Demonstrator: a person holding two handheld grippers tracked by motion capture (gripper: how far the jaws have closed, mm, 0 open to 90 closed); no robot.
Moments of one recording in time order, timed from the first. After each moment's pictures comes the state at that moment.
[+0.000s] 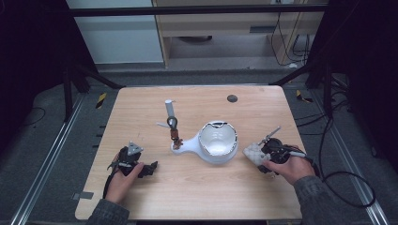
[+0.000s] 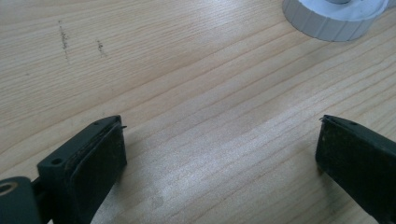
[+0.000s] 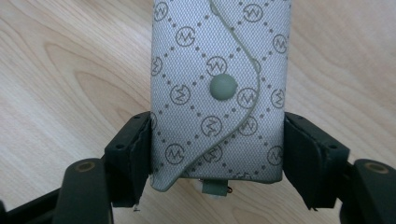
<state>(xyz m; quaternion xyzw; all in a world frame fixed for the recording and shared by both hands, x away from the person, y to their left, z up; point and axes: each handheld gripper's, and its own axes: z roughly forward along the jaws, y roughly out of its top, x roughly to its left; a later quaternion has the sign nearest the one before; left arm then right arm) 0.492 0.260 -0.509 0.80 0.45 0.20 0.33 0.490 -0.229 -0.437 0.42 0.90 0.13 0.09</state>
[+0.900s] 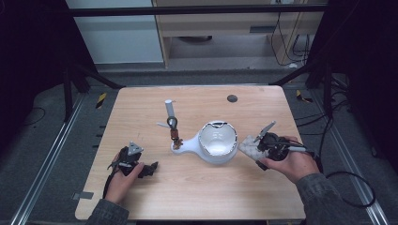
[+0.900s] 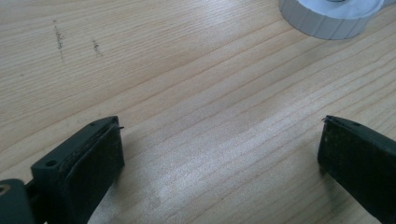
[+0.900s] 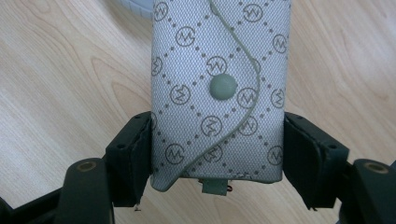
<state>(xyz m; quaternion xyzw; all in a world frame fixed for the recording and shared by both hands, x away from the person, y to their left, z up) 0.492 0.260 -0.509 0.81 0.45 0.20 0.33 0.478 -0.205 -0.385 0.34 0.92 0.12 0.14</state>
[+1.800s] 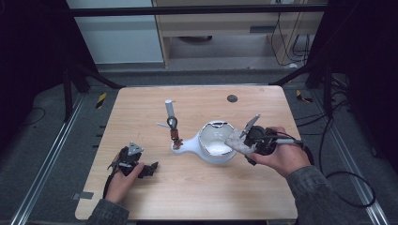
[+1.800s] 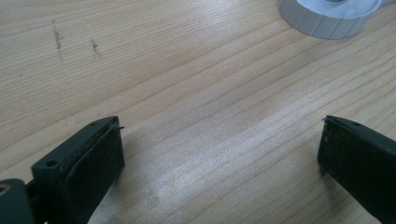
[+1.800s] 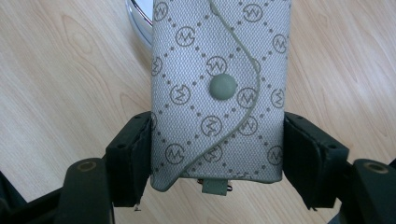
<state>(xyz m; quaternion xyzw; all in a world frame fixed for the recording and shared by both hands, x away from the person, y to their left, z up) 0.492 0.260 -0.509 0.81 0.45 0.20 0.33 0.477 -0.163 -0.349 0.28 0.94 0.12 0.17</state>
